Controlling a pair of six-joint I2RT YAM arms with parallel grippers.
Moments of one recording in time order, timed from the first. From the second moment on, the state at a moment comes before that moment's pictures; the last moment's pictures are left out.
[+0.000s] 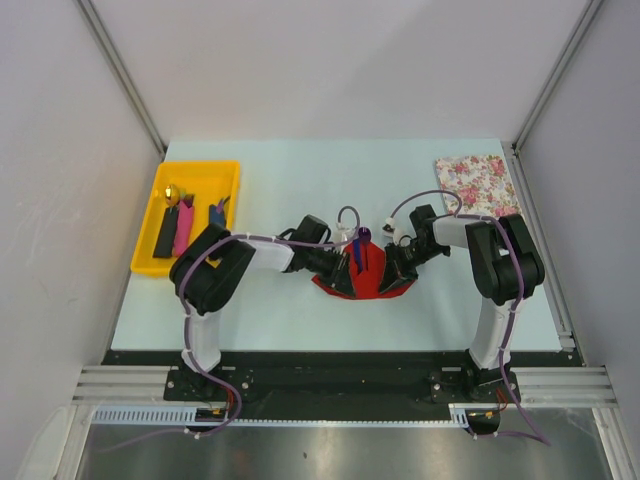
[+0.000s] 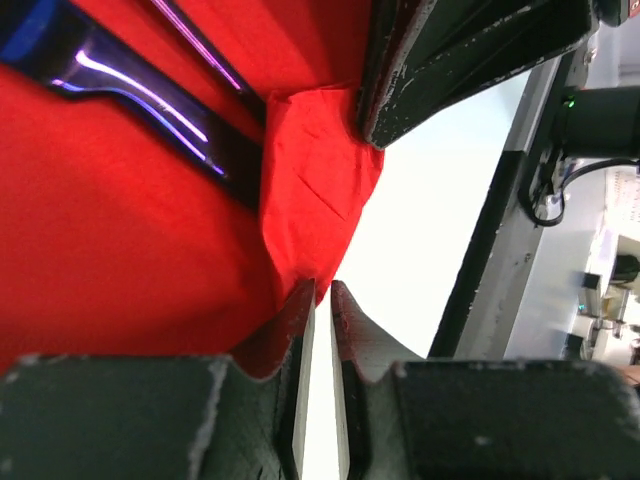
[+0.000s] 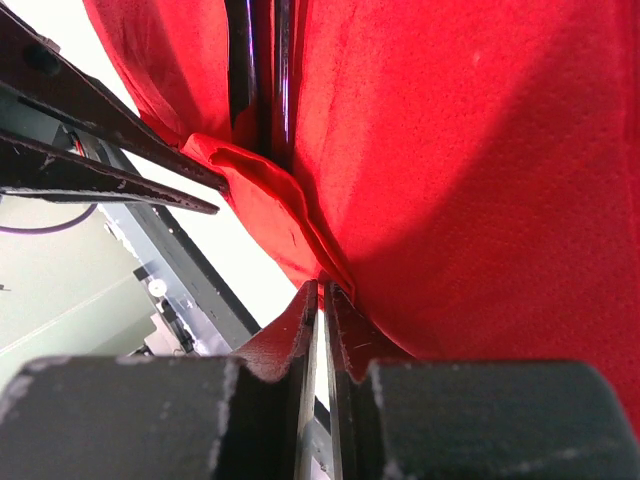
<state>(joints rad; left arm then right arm) -0.65 1.97 1.01 0.04 0.82 -0.30 0.26 1.94 1.05 -0.60 -0.82 0.03</state>
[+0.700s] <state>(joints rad) -0.39 1.62 0.76 -0.04 0.73 -0.33 0.26 1.94 1.05 -0.60 -0.82 0.03</state>
